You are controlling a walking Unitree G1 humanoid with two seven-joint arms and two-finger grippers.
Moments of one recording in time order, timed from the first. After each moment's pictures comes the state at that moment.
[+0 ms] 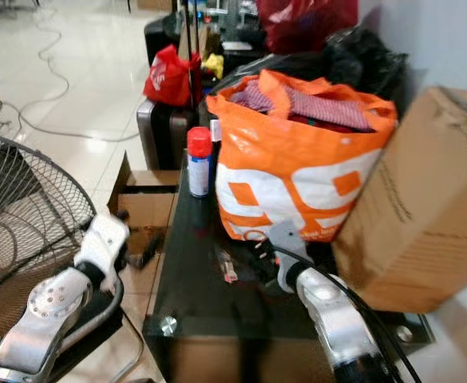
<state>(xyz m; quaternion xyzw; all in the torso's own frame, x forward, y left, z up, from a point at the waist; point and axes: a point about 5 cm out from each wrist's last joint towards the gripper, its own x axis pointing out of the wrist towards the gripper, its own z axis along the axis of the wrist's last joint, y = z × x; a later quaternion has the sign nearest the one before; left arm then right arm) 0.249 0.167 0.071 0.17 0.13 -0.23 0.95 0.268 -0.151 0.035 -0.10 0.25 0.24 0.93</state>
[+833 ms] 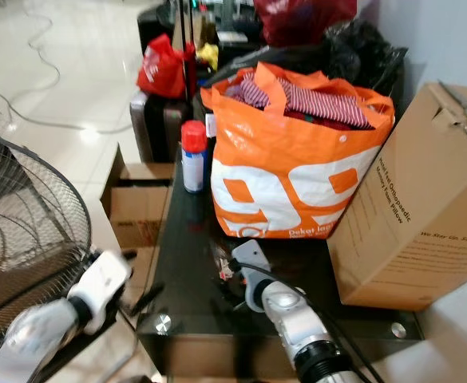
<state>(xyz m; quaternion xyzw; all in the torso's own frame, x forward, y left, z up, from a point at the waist) 0.200 0.172 0.061 0.20 0.19 -0.32 0.91 0.257 -0.099 -0.006 -0.06 0.31 0.29 0.90</state>
